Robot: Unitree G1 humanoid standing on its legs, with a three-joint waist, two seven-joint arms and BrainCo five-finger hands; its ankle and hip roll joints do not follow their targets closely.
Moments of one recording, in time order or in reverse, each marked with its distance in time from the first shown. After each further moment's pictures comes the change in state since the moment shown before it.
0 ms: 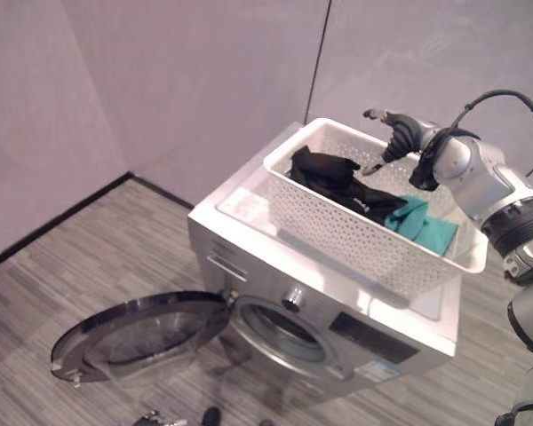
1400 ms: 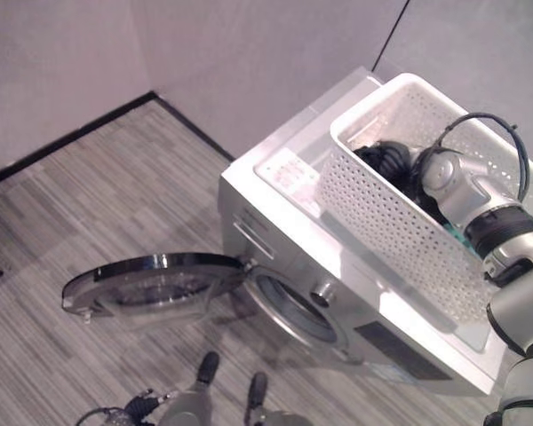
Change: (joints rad) left arm -0.077 0.033 0.023 0.003 -0.076 0.007 0.004; right arm 0.020 0.080 -0.027 0.117 -0.076 0.028 0.061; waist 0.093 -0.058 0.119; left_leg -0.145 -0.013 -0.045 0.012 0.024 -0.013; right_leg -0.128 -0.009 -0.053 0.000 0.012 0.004
